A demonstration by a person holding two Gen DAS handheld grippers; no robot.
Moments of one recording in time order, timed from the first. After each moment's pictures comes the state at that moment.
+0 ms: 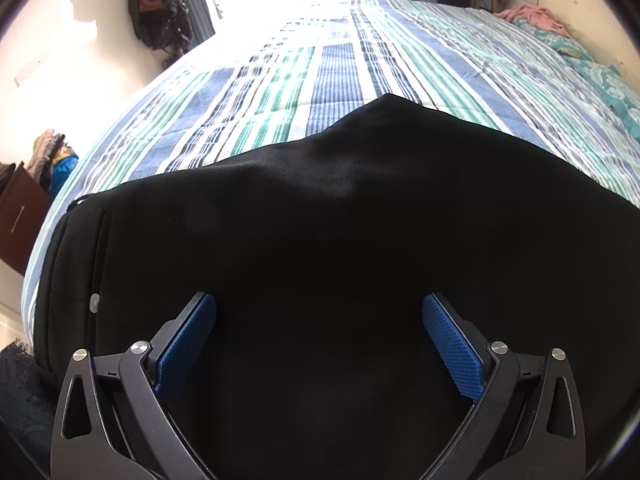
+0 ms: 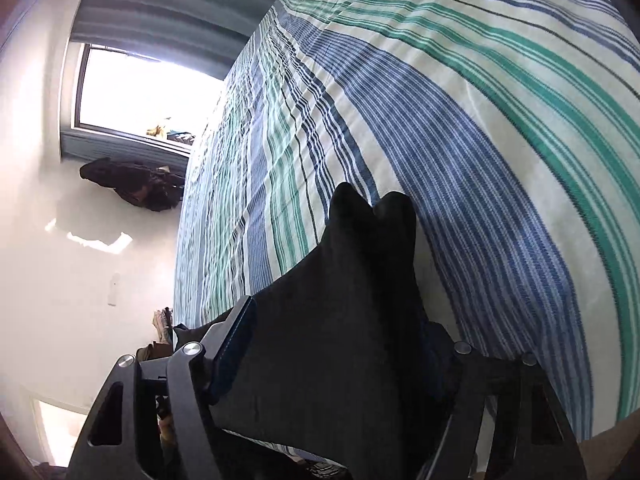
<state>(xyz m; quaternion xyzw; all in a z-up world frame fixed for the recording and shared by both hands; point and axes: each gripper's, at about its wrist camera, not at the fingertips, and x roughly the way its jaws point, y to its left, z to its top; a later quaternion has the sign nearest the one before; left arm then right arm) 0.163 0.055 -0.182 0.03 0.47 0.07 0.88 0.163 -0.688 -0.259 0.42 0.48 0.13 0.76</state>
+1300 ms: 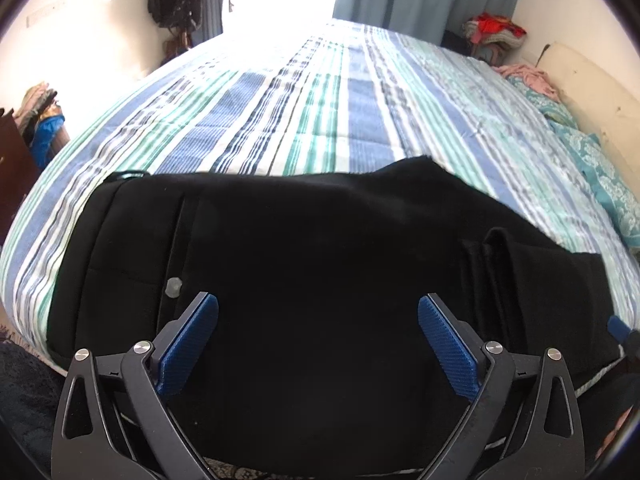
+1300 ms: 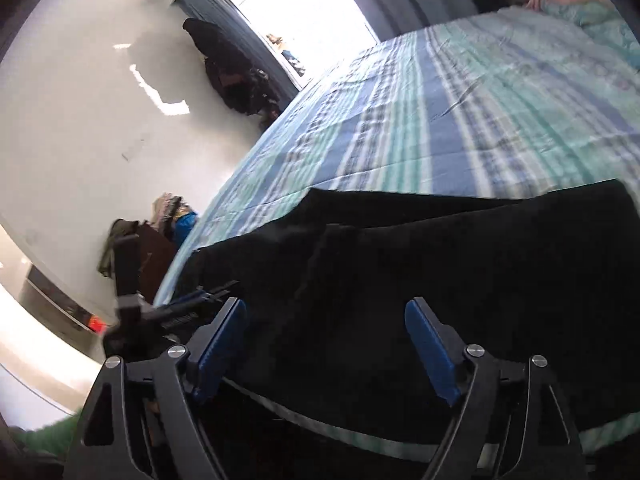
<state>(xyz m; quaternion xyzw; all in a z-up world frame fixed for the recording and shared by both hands) 0.124 0.123 -0.136 -0.08 0.43 0.02 0.90 0.110 -0.171 -0.177 0.16 0.40 0.24 0.87</state>
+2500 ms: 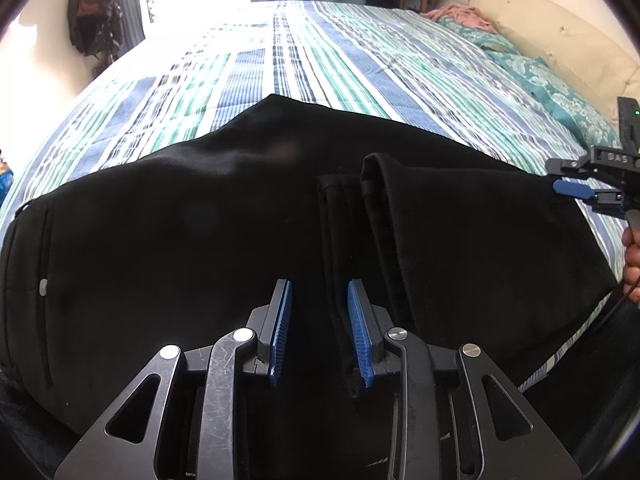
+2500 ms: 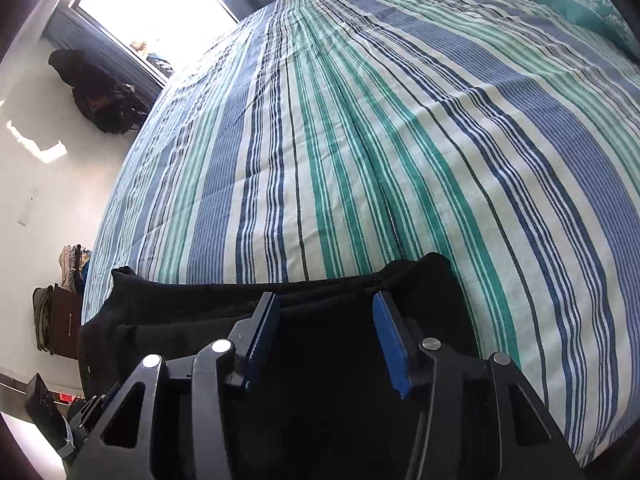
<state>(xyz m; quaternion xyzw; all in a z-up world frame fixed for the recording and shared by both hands) 0.130 0.032 -0.172 0.00 0.48 -0.07 0.88 0.213 -0.305 -0.213 0.22 0.51 0.08 0.83</state>
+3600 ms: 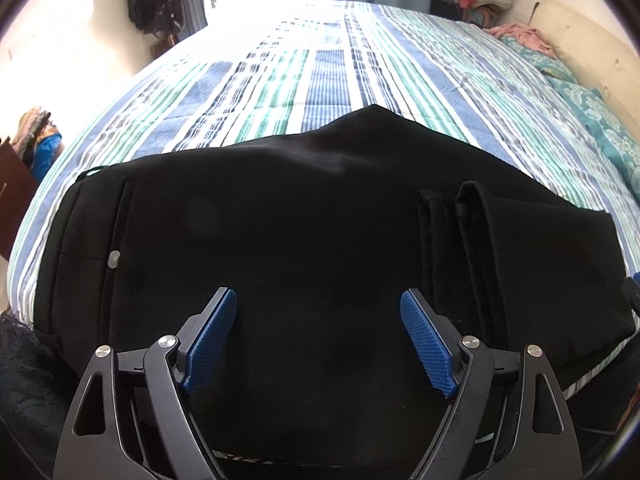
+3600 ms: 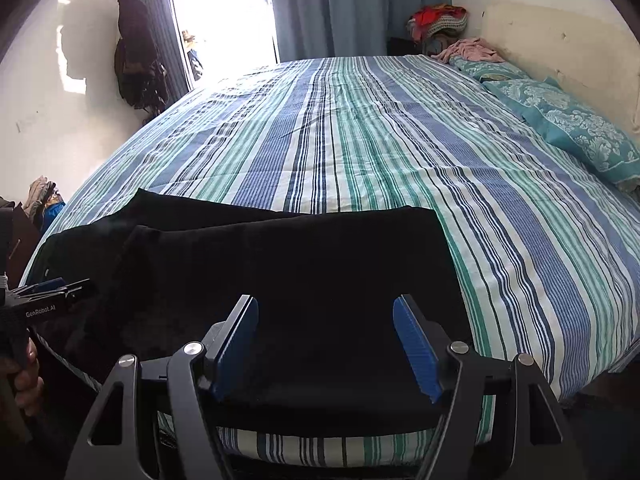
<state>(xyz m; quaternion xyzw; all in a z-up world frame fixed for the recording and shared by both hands) 0.128 0.072 -0.165 -0.02 0.48 0.04 0.88 0.089 -0.243 -0.187 0.03 0.40 0.04 0.91</state>
